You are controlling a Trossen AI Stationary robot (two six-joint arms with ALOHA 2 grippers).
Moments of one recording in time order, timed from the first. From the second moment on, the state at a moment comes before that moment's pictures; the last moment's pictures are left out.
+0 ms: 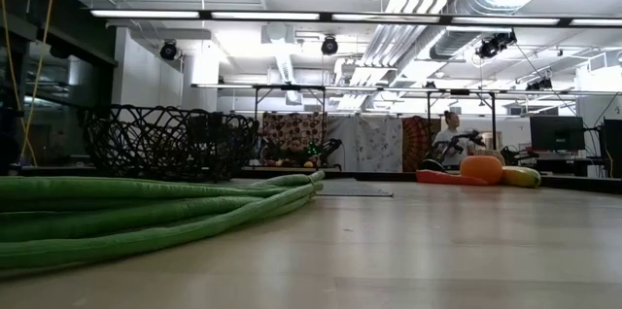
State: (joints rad) left arm 0.12 0.57 0.67 -0.04 -0.18 -0.23; right arm 0.03 0.82 0.67 0.24 0.18 0.20
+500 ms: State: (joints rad) left arm 0.12 0.61 0.68 -0.04 -0.41 -0.27; right arm 0.03 0.82 0.67 0.24 0.18 0.24
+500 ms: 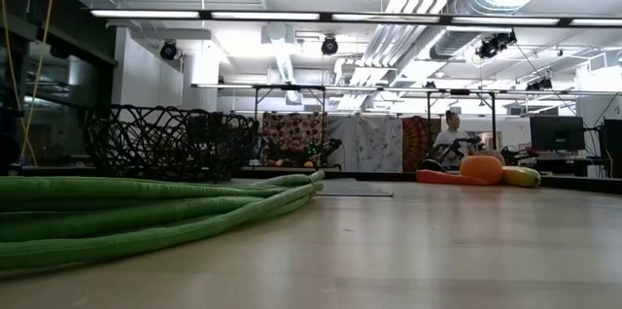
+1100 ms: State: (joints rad) left arm 0.72 1.09 0.91 -0.69 -0.26 -0.38; right arm 0.03 0.82 0.67 0.23 0.19 0.26
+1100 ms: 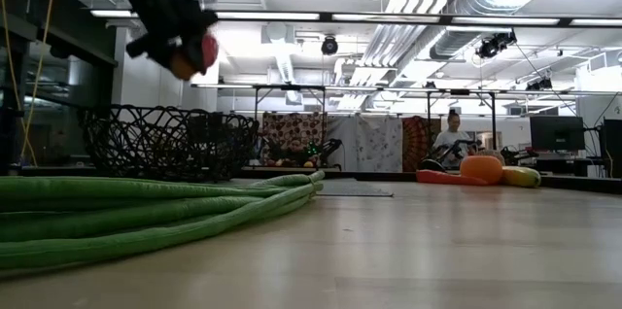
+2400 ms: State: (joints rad) left arm 0.89 1.64 0.91 -0.59 -0.27 -0.30; right arm 0.03 0.82 0.67 0.19 0.24 0.27
